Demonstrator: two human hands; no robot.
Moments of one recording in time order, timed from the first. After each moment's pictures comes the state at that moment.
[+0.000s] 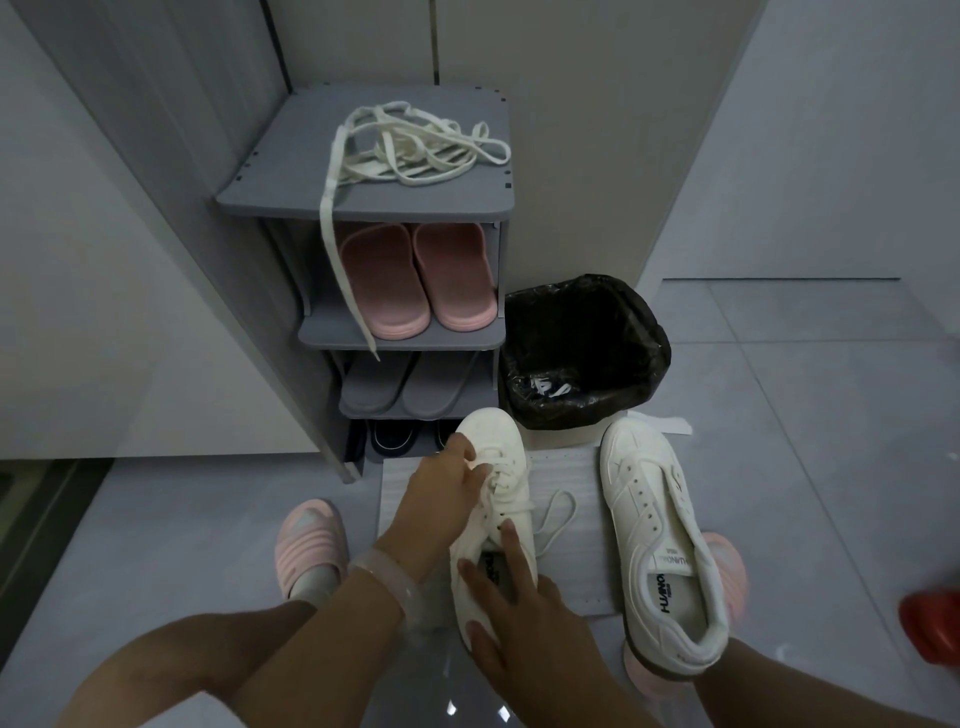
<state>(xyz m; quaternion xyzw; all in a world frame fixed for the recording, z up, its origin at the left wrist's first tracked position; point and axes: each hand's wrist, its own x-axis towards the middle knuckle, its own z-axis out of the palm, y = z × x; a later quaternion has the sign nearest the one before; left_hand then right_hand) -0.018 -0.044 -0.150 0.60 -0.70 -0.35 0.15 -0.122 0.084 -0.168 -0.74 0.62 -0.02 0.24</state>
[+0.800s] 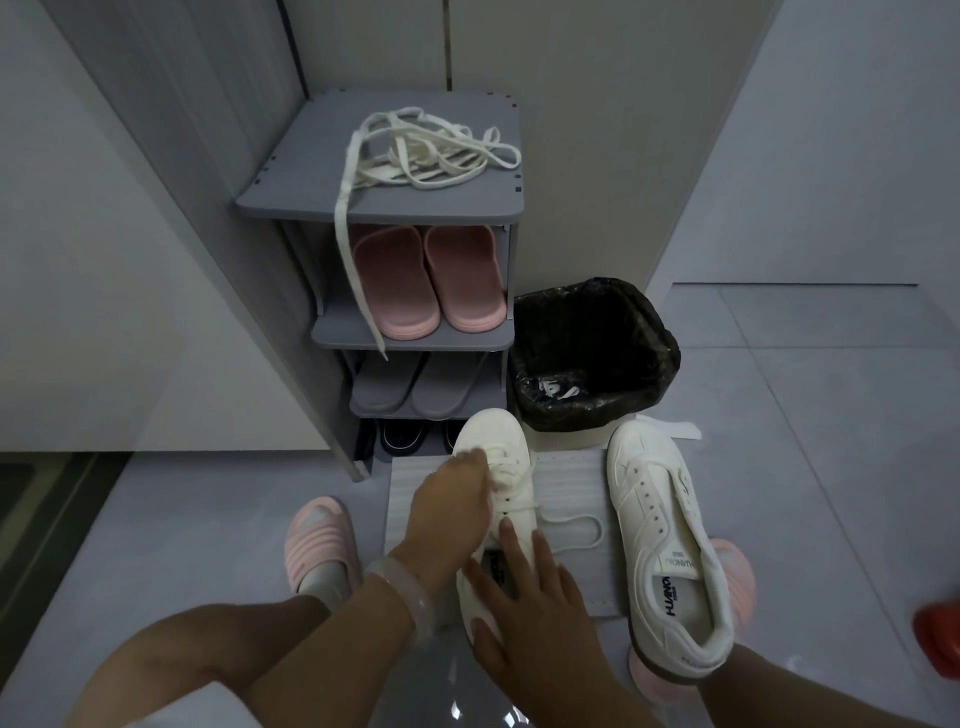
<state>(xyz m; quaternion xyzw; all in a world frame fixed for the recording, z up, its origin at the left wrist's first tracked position) -0.028 -0.030 -0.130 0.62 -0.75 -0.21 0.11 -0.121 0.081 -0.184 -0.76 0.64 -0.06 0.10</state>
